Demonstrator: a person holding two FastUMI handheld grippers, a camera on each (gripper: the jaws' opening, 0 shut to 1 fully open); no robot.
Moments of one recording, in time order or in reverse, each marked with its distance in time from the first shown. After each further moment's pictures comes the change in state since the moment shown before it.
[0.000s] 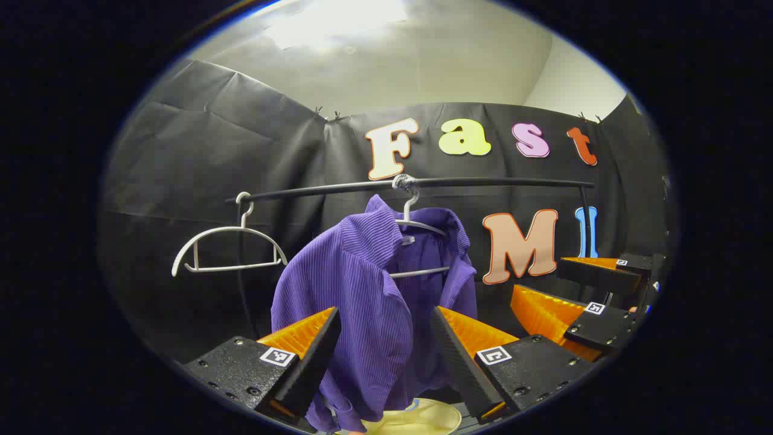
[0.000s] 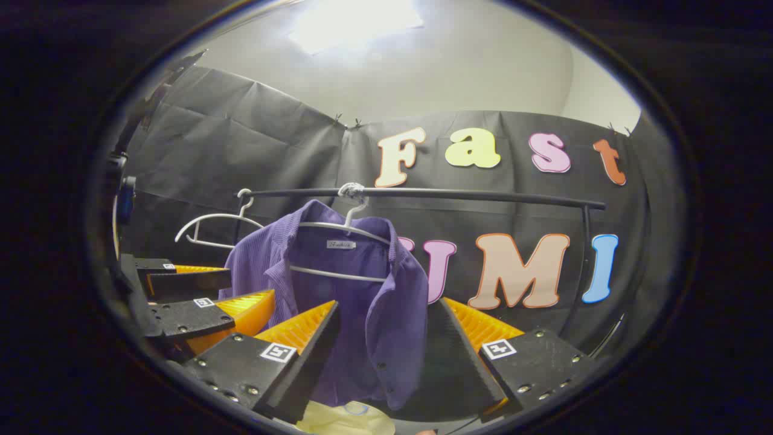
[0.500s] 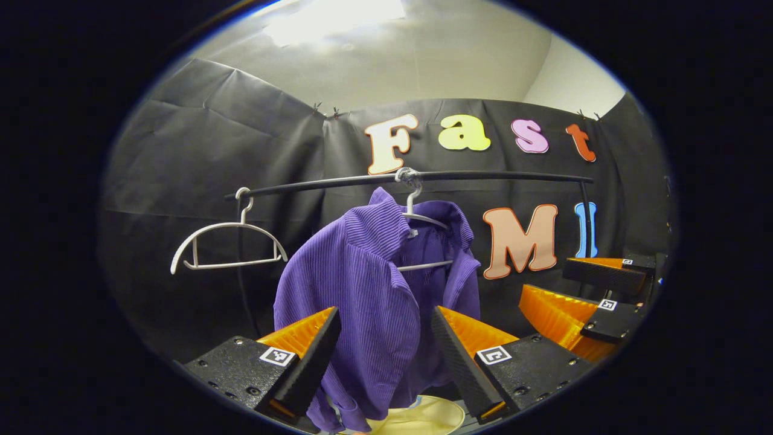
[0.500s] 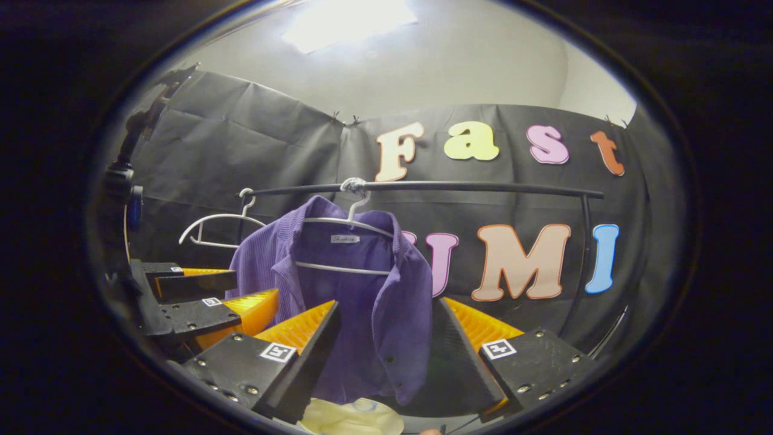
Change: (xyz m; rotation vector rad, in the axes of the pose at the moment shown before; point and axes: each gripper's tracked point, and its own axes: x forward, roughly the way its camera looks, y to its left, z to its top) left arm 0.001 0.005 -0.007 0.012 0.012 -0.013; right arm -0.007 0.000 -0.011 0.033 0.033 0.005
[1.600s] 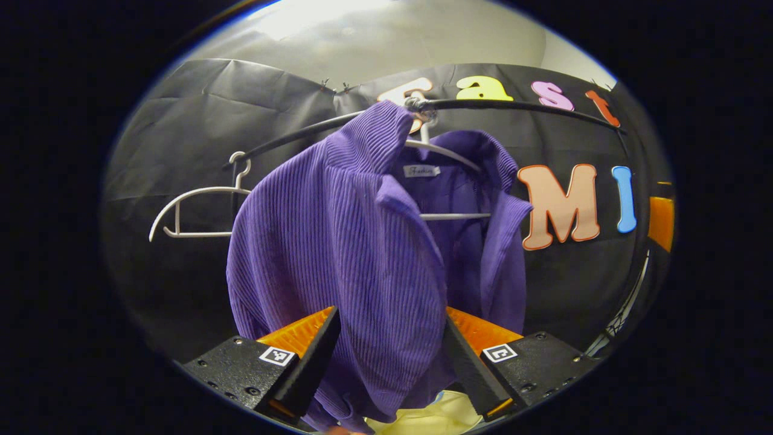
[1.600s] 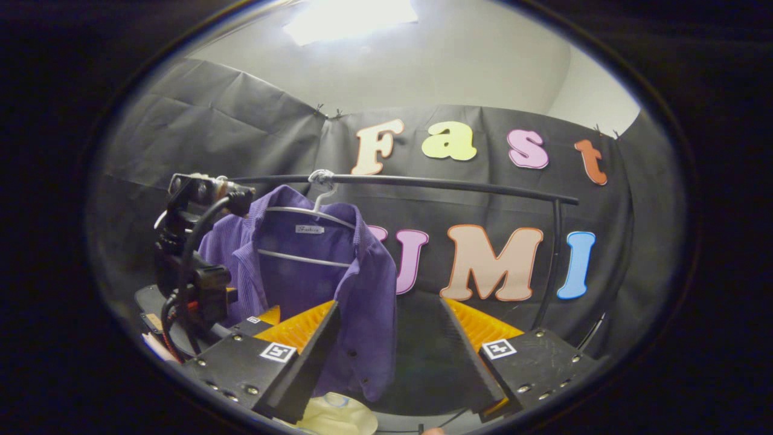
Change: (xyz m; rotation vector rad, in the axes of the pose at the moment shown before) left arm 0.073 0.019 -0.083 0.047 0.114 0.183; right arm -0.003 -0.046 -0.003 -0.059 0.009 -0.110
